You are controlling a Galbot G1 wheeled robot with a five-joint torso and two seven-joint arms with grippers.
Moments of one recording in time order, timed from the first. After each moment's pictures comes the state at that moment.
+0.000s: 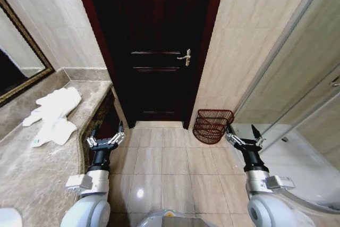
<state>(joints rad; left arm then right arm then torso) 1.78 -1.61 -0.66 -2.50 -0.16 0.03 -0.03 -1.70 1.43 0.69 2.38 0.27 0.04 0.05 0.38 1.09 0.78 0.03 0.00</state>
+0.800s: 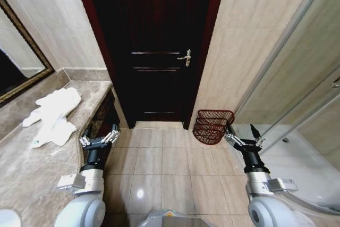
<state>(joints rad) 1.76 -1.61 -0.74 -2.50 -0.23 0.04 -0.05 -1.73 1.44 0.70 2.40 0.30 0.07 0.01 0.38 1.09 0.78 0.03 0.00</state>
